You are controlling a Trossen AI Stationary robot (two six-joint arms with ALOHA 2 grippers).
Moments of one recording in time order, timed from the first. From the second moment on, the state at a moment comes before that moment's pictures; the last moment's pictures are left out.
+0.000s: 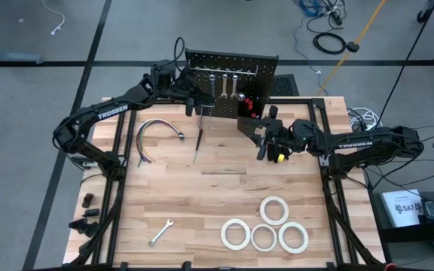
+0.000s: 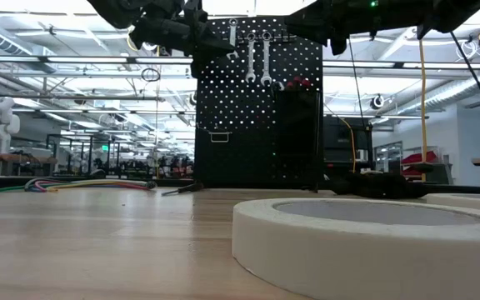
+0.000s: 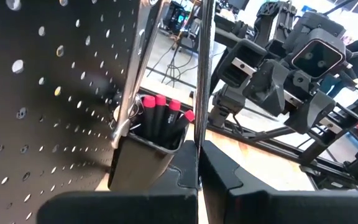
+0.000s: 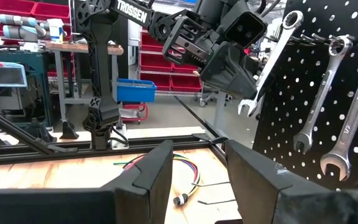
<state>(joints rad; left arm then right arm) 0.69 1.47 1.17 0.01 0.72 -0.18 -0.12 1.14 0.63 0.59 0.18 -0.06</state>
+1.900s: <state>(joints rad) 0.68 1.50 1.18 0.03 0.64 -0.43 -0.12 1.14 0.63 0.57 0.18 -0.06</state>
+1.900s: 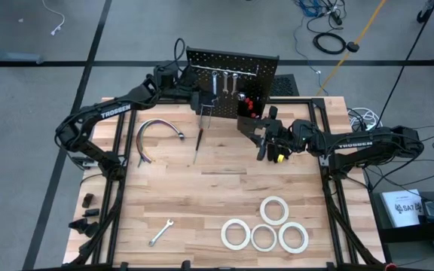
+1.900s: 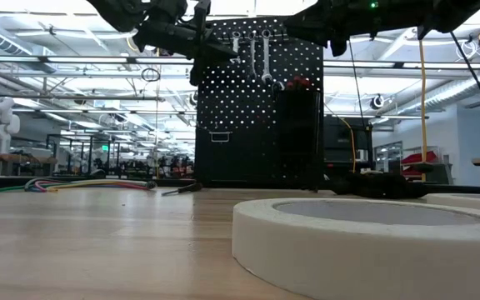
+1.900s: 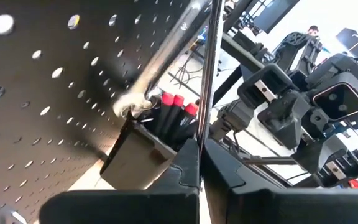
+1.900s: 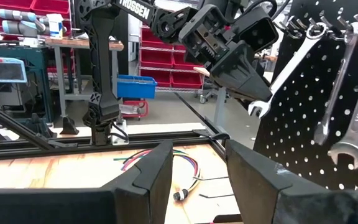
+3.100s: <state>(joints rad) 0.68 1.38 1.17 -0.28 0.52 -0.05 -0.12 1.14 0.63 0.52 0.18 -0.04</state>
